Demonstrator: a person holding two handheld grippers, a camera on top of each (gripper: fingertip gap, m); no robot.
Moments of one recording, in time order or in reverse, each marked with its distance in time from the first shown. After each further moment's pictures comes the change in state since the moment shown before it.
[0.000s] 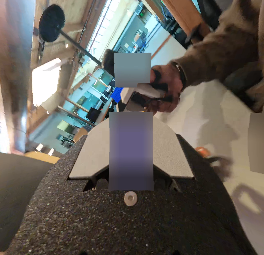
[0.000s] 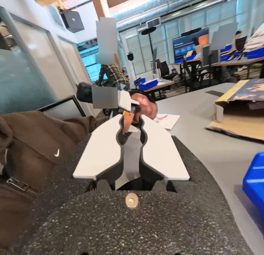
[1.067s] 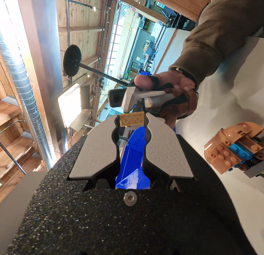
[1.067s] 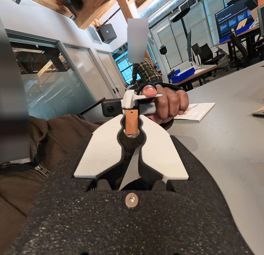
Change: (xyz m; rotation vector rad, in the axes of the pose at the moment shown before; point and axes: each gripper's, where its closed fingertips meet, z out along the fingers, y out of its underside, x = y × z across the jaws) left arm -0.002 0.035 0.018 0.087 -0.086 0.298; right arm 0.024 0.028 0.010 -0.011 -0.255 0.253
